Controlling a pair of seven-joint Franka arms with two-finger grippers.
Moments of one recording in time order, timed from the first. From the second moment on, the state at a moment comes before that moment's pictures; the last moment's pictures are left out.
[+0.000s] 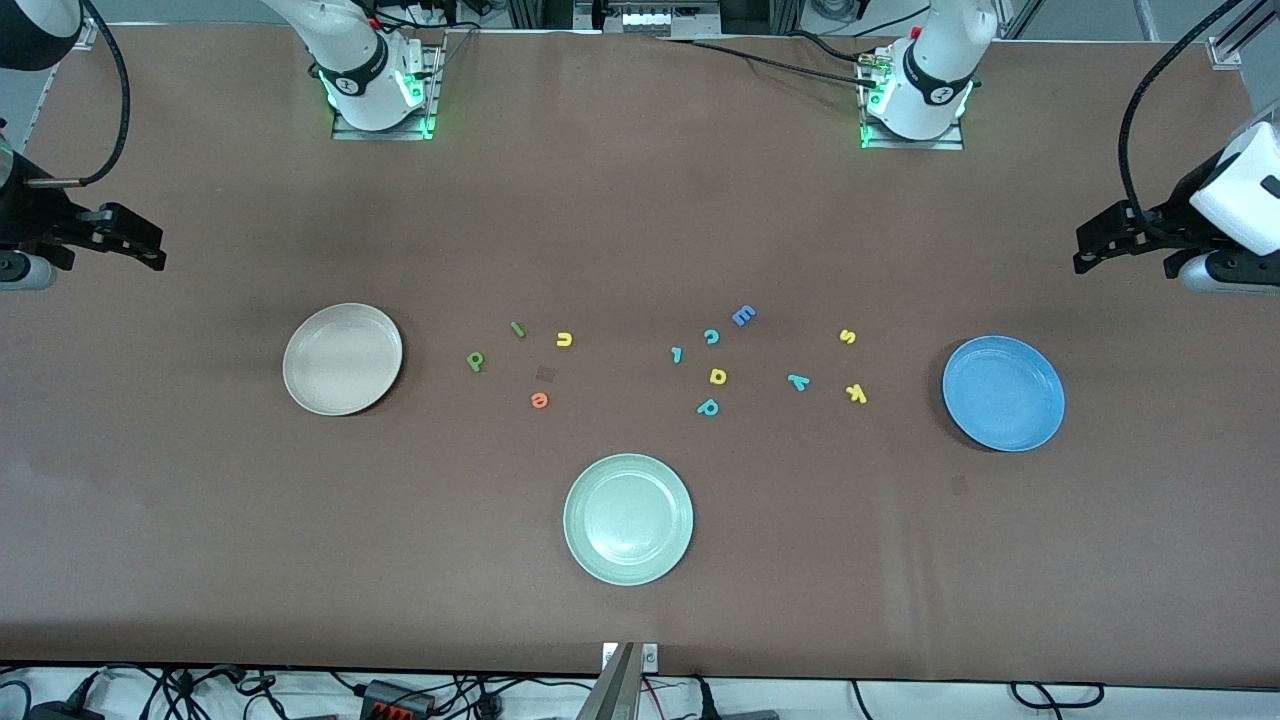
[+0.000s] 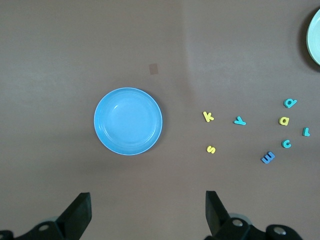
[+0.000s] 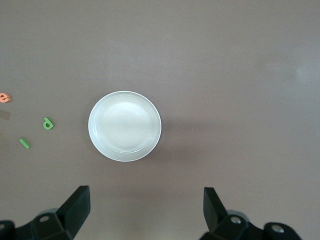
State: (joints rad) left arm 0.04 0.03 -0.06 -1.57 0.00 1.59 0.01; right arm 0.03 0.02 -0.05 -1.65 -0.08 1.65 -0.05
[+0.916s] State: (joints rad) left arm 0.04 0.03 -0.06 -1.57 0.00 1.59 0.01; right arm 0.03 0.02 -0.05 -1.66 -0.06 1.64 -0.05
